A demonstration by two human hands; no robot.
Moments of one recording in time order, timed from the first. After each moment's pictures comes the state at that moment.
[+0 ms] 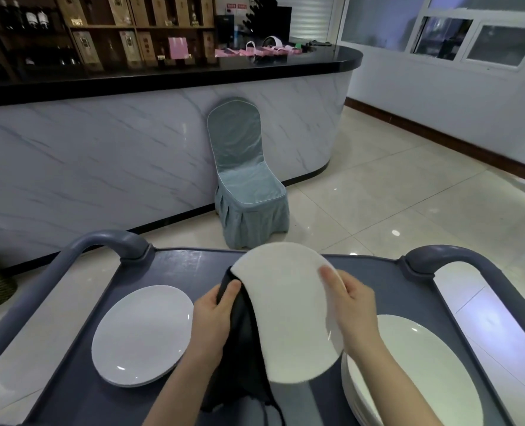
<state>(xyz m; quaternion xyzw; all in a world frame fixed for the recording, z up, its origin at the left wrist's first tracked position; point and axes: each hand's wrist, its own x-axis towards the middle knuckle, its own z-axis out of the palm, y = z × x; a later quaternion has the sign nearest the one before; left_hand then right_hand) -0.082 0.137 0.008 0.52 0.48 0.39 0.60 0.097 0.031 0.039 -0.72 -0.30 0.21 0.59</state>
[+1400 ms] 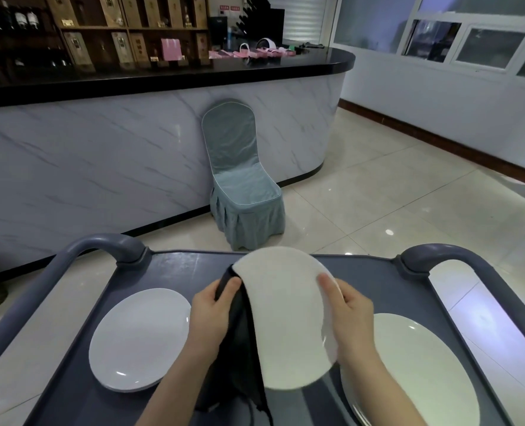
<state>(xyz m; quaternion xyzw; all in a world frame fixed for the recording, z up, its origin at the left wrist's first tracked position) -0.084 0.146 0.010 0.57 0.48 0.37 0.55 0.074 0.023 0.042 -0.69 -0.22 0.23 0.65</state>
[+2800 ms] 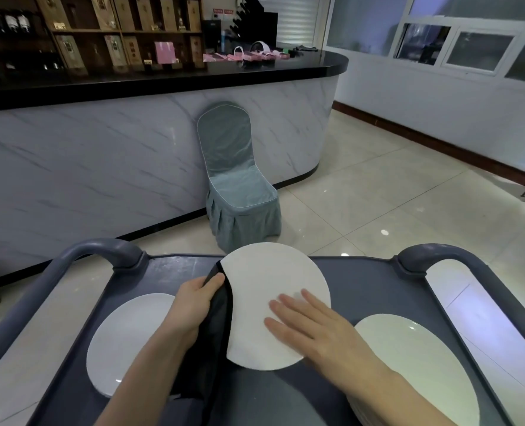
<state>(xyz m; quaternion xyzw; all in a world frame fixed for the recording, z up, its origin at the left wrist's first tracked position) -0.101 0.188 0.028 0.52 0.52 0.25 0.63 0.082 0.006 0.026 -0.55 -0.80 -0.18 0.16</state>
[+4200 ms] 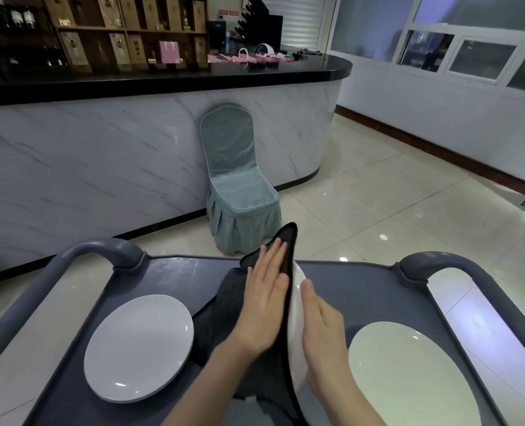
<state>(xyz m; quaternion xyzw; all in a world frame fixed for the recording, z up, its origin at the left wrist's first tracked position) -0.035 0.131 0.037 0.80 0.27 0.31 0.44 0.021 0.040 0.068 -0.68 -0.20 0.30 0.64</state>
